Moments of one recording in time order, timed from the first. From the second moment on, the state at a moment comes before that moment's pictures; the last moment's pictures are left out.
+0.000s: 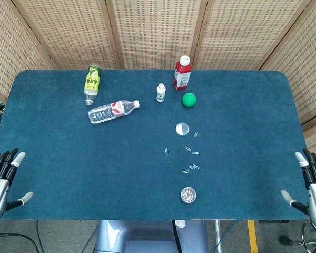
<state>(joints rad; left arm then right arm) -0.02 -1.03 0.01 -1.85 1.64 1.58 0.21 -0.03 -1.03 0.07 -1.76 -1.63 1.68 -0.08</state>
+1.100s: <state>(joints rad) -0.07 -1.11 -0.03 -1.81 1.51 1.47 0.34 0.54 -1.24 0.25 -1.63 -1.20 0.93 -0.15</state>
